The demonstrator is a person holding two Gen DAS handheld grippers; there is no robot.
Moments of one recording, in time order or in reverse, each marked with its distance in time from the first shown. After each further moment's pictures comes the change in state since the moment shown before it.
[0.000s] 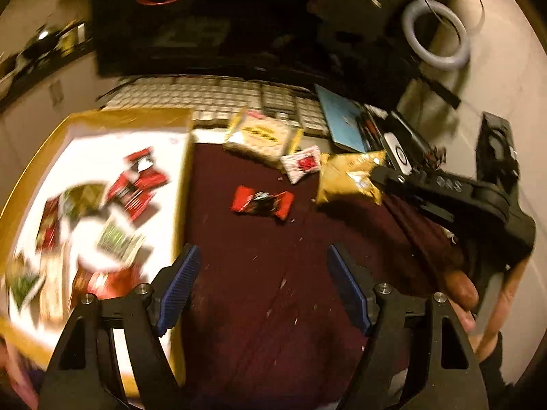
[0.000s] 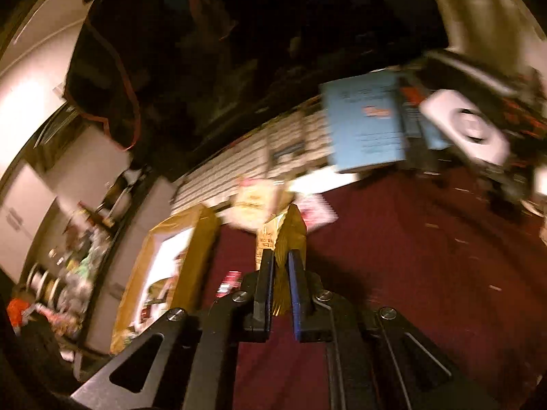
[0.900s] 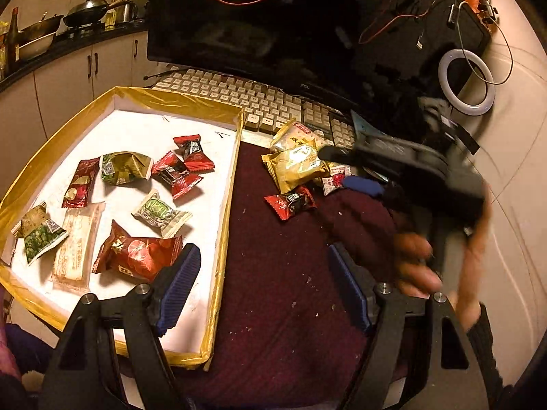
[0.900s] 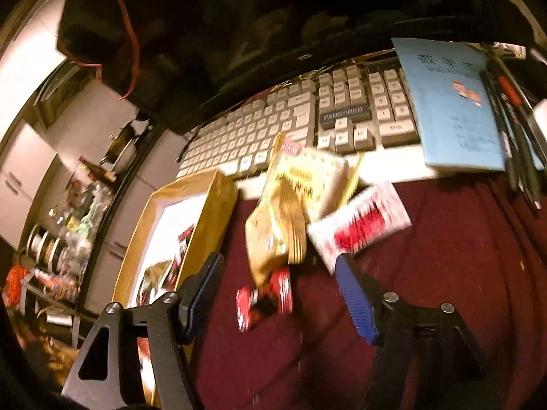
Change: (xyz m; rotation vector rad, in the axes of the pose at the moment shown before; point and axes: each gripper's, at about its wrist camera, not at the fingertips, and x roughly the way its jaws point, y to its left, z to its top) left arm -0.030 0.036 -0.029 -0.214 -0.070 0.044; right arm 0.112 0.085 0.024 -0.129 0.236 0.019
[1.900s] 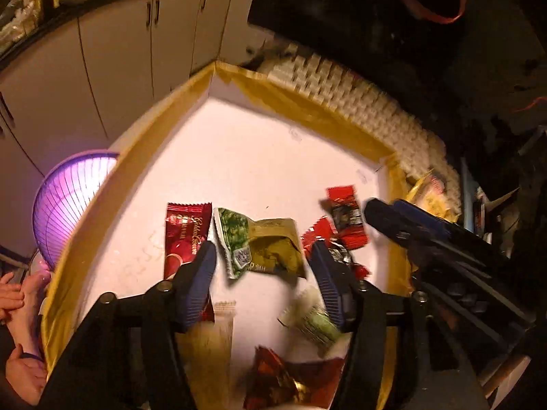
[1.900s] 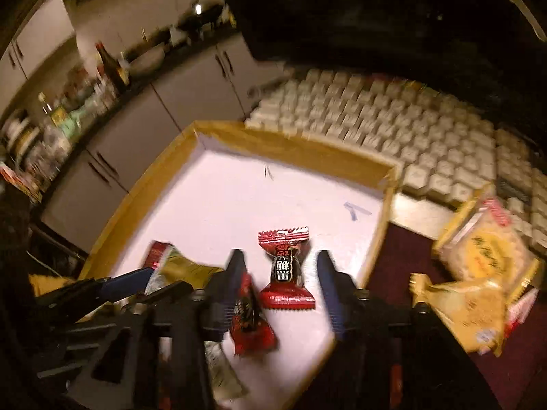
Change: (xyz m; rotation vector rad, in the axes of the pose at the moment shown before) left arm 0.056 0.135 0.093 -0.215 0.152 0.162; right arm 0.066 0.160 -0.028 -0.428 0.092 -0.044
